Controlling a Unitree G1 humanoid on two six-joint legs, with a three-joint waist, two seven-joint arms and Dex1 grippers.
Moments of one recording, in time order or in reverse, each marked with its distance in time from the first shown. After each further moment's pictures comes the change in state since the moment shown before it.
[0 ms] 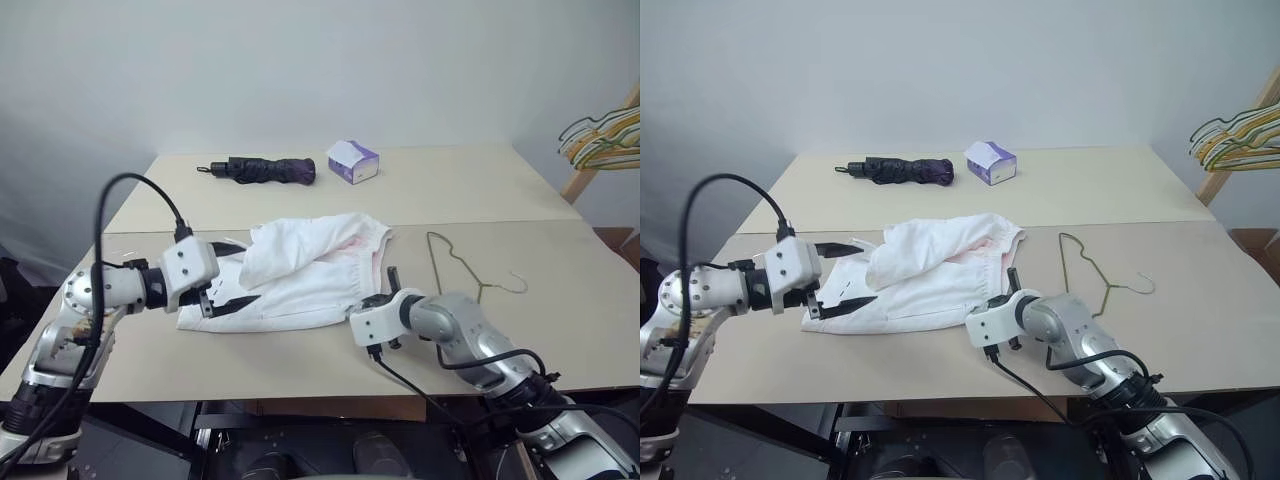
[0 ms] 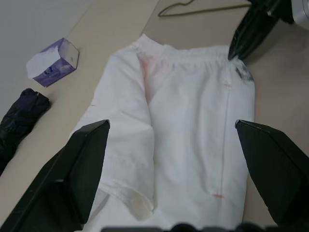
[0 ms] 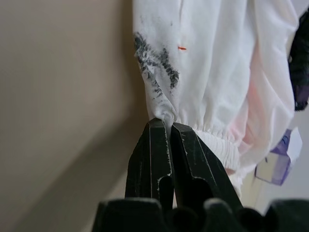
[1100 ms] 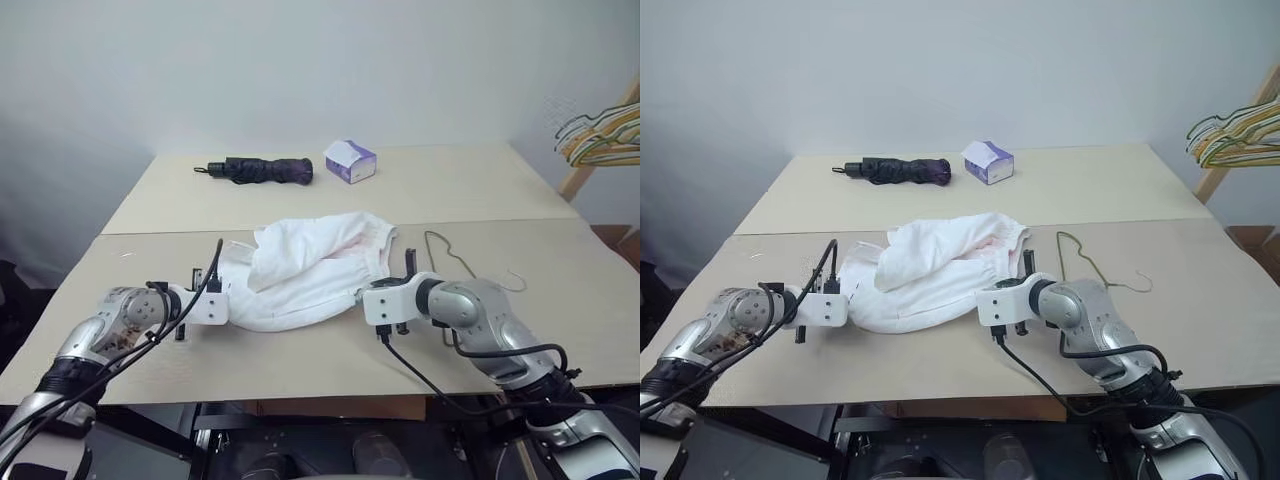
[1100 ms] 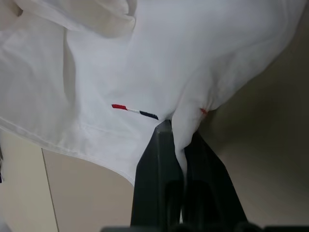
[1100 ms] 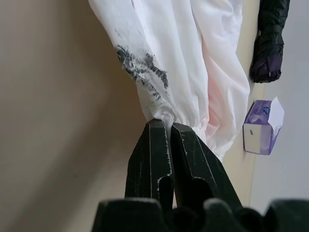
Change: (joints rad) left arm -0.193 -0.022 -0.281 0.554 0.606 -0.397 0.207; right arm -0.002 -0.027 -0.084 -0.082 0.100 0.046 0.043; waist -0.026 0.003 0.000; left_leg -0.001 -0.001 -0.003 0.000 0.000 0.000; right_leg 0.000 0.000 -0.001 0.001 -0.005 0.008
